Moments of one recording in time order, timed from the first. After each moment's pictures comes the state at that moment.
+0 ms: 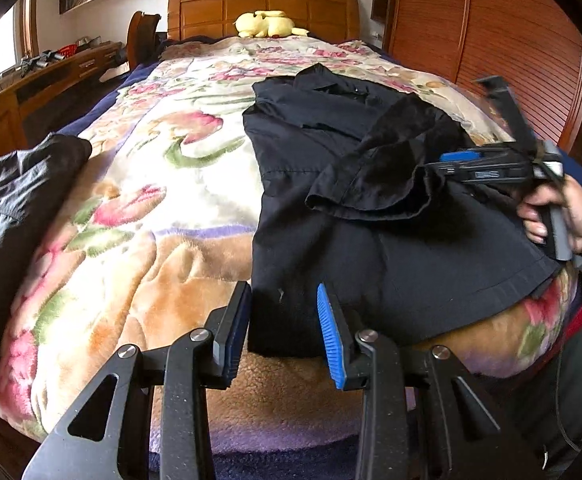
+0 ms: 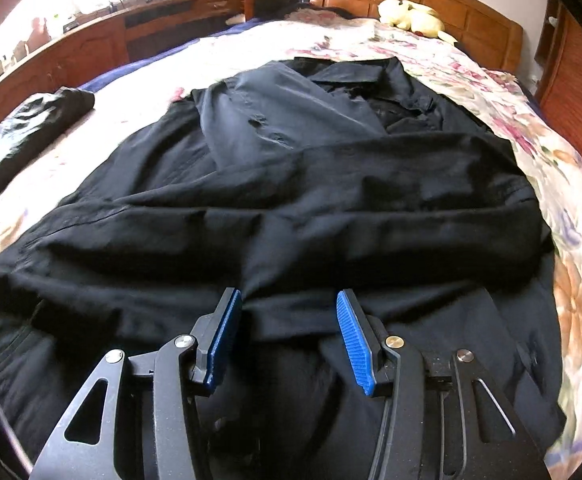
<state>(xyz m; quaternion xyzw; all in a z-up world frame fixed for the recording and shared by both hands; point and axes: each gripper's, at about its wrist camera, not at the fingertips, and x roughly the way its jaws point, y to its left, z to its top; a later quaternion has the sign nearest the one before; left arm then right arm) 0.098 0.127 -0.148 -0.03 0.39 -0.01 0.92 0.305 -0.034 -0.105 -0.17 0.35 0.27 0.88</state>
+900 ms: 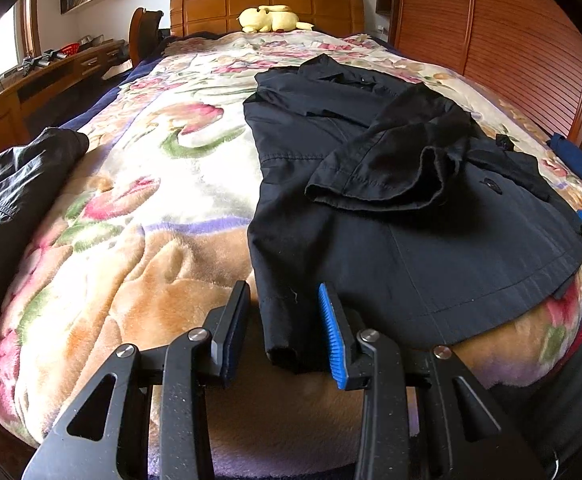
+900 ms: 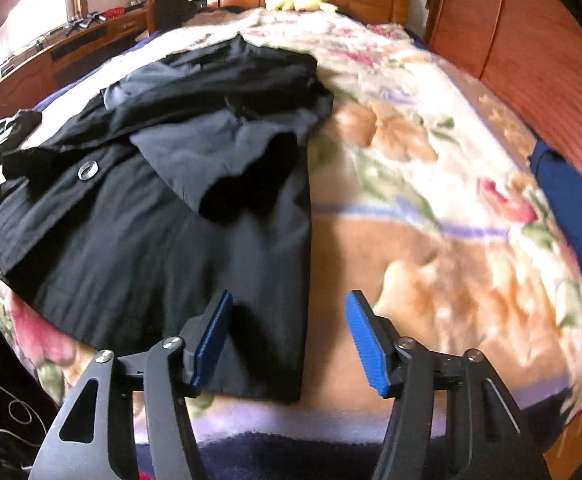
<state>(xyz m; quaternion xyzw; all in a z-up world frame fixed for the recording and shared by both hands) 0.107 0.119 -0.162 -0.02 0.40 0.00 0.92 0.176 -0.243 -0.102 -0.10 0.38 0.13 0.91</state>
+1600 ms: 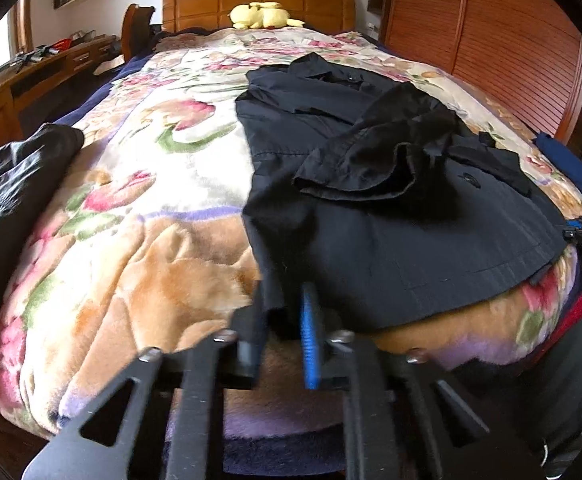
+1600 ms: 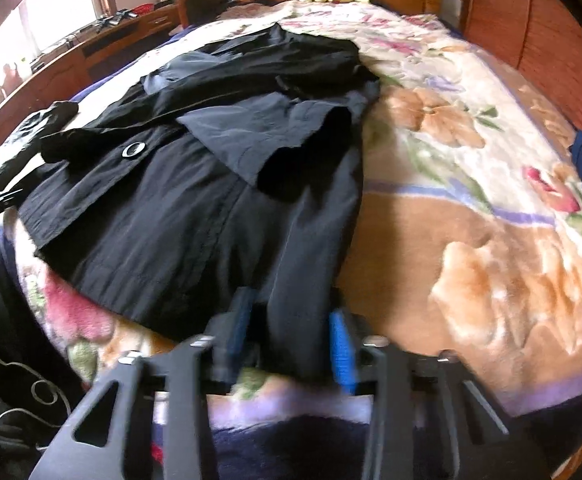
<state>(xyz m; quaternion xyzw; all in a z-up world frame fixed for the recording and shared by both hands) 0.094 0.117 -0.152 -0.03 0.41 -0.03 0.91 0.171 -0.247 -0.111 -0.08 0.40 0.22 0.89</state>
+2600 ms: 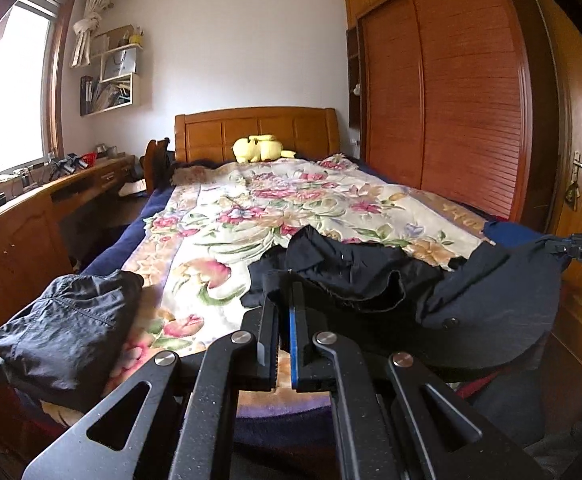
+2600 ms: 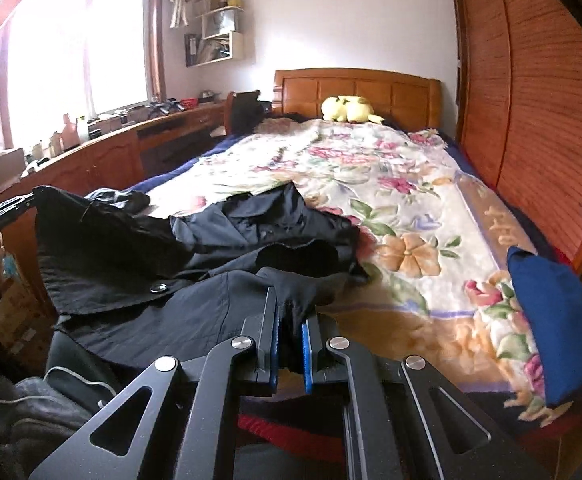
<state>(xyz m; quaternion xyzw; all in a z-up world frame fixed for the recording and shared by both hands) -0.053 0.100 0.030 0.01 0.19 -0.02 0.98 -0.022 -0.302 0.025 -0.07 0.20 0.25 0.95</state>
